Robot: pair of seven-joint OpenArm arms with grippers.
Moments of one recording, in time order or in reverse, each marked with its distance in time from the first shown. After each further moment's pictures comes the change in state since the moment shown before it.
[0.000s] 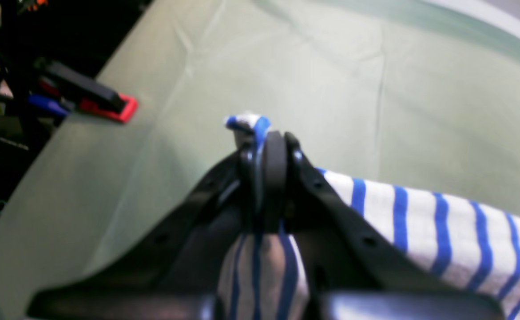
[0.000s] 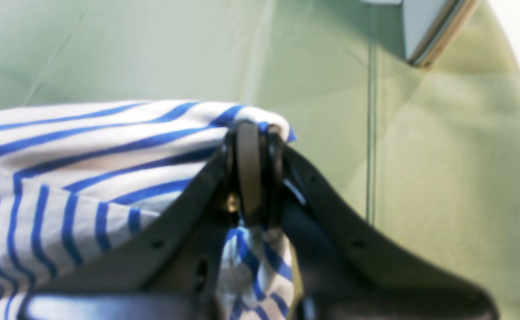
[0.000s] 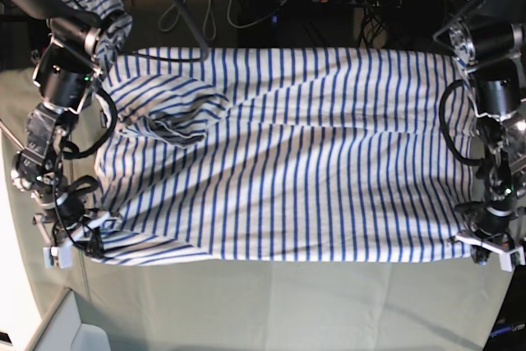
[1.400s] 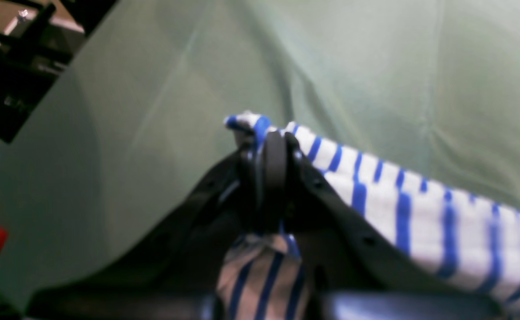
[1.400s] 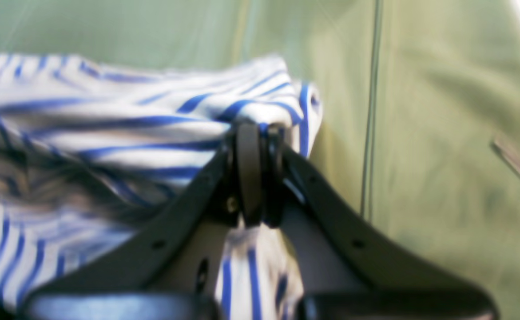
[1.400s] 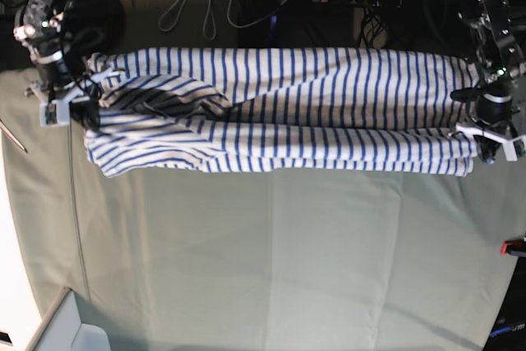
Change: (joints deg) left arm 32.6 7.5 -12.2 27.4 0.0 0.0 2.6; right arm -41.5 -5.7 -0.3 32.6 10.7 0.0 1.0
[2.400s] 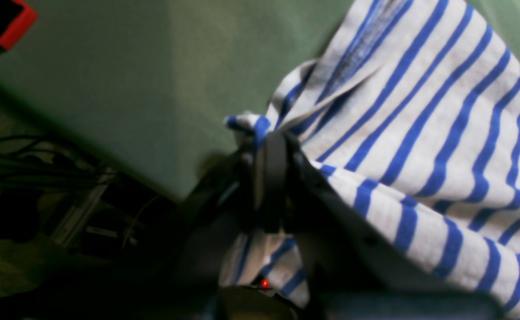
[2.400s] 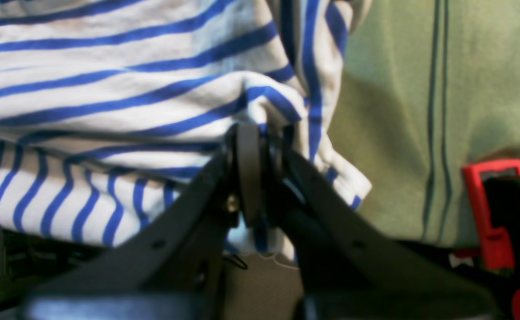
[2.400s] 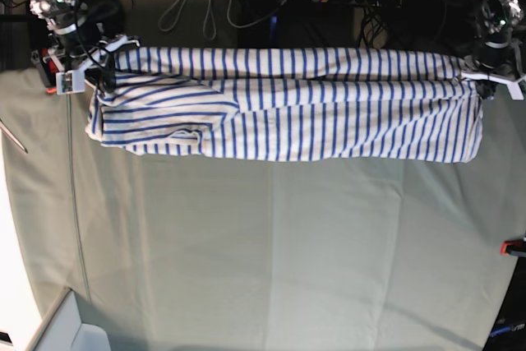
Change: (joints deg) left arm 8.8 0.2 -5.0 -5.6 -10.4 -0.2 0.4; right arm -3.7 -1.9 0.2 -5.1 0.0 0.0 0.0
